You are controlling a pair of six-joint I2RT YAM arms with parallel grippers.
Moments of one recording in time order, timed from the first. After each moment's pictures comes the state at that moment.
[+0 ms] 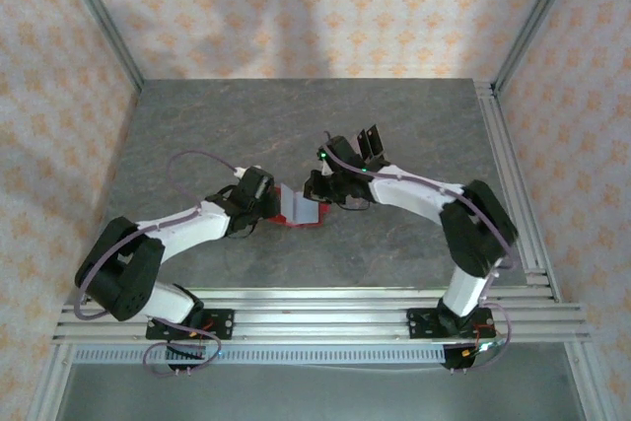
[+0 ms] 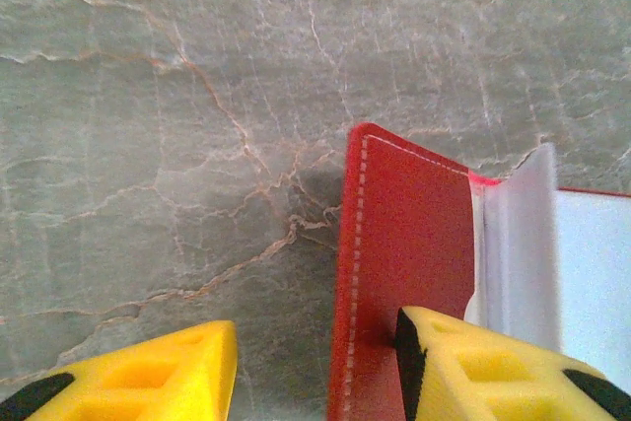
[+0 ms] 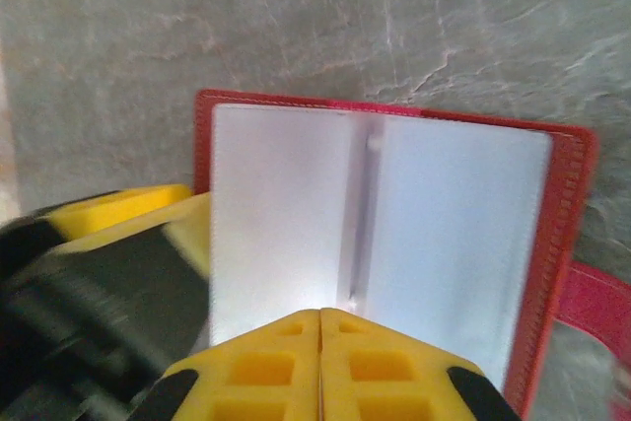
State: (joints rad) left arm -0.50 1.41 0.68 -0.22 -0.19 -0.68; right arm 0.72 1.78 1.18 -0.33 -0.34 0.81
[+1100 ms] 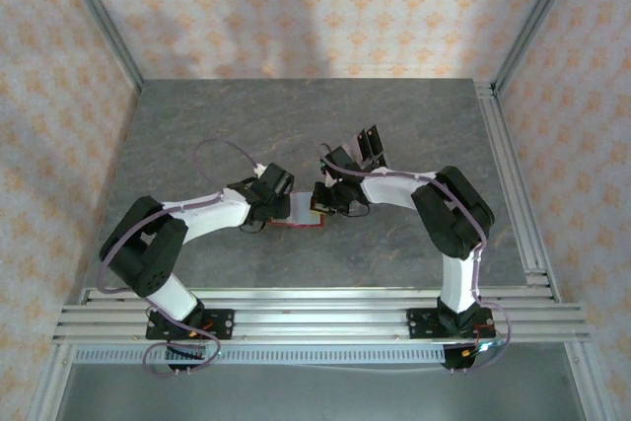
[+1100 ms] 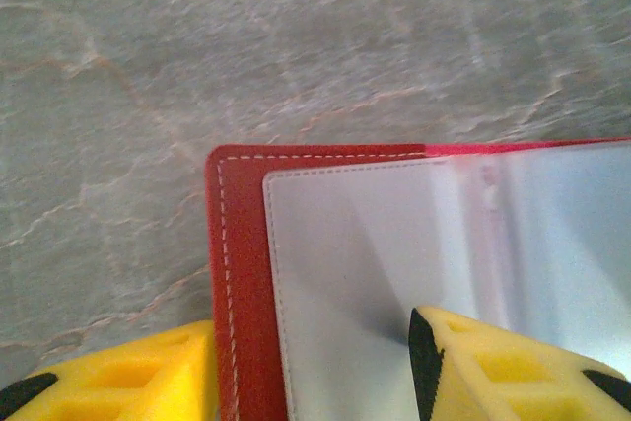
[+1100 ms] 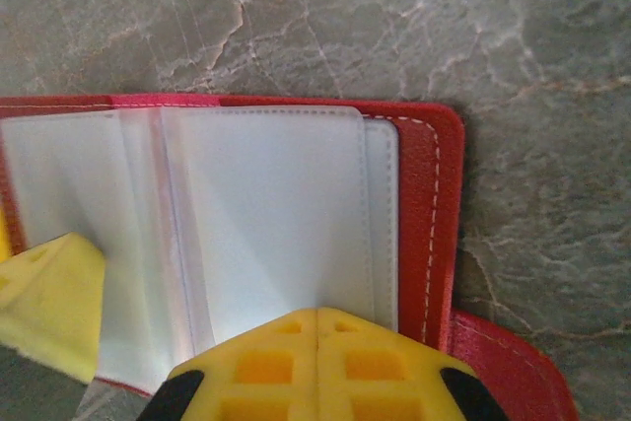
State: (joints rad) left arm -0.57 1.60 0.84 -0.37 -0.26 -0.59; right arm 0.67 1.91 1.13 -0.28 -0.38 0.79
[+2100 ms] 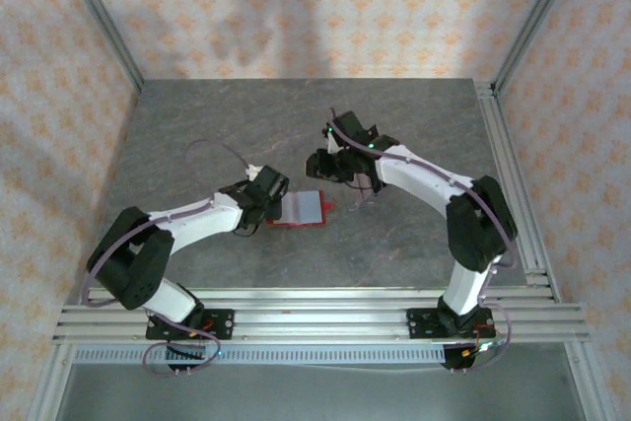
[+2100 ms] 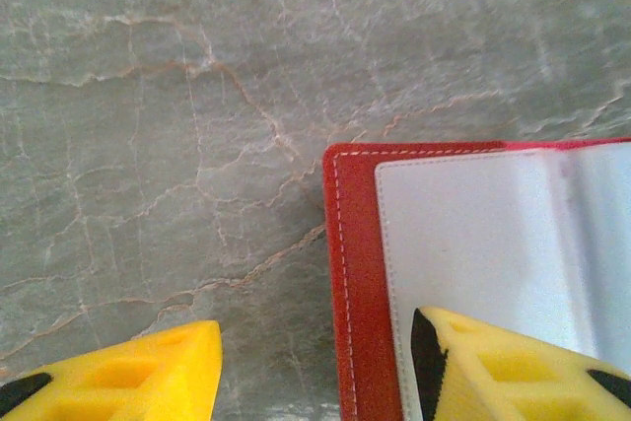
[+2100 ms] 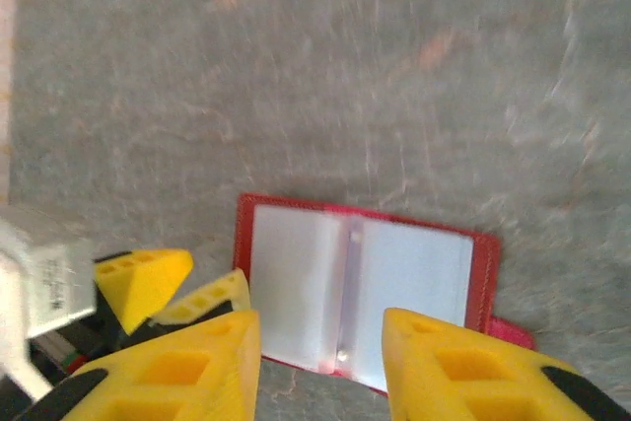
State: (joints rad) left arm -0.57 1.49 0.80 -0.41 -0.32 -0.59; right arm 0.63 1.74 1.40 -0.56 -0.27 0.62
